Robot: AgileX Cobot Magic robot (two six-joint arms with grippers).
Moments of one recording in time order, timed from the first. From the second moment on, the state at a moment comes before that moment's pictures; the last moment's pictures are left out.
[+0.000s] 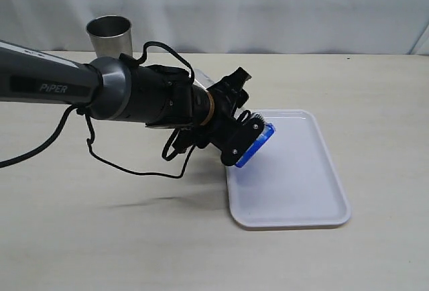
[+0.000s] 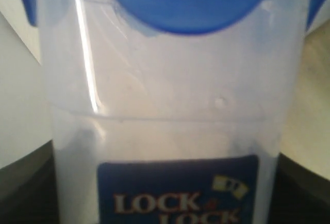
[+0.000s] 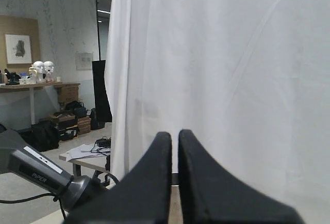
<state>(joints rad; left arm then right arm) -0.75 2.11 -1.33 0.95 0.19 0.82 0.66 0.20 -0.63 -0.05 0.27 0.07</state>
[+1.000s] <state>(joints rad) -0.75 2.15 -1.33 0.91 -0.64 -0.09 0.66 0.19 -0.63 -0.05 0.27 0.07</state>
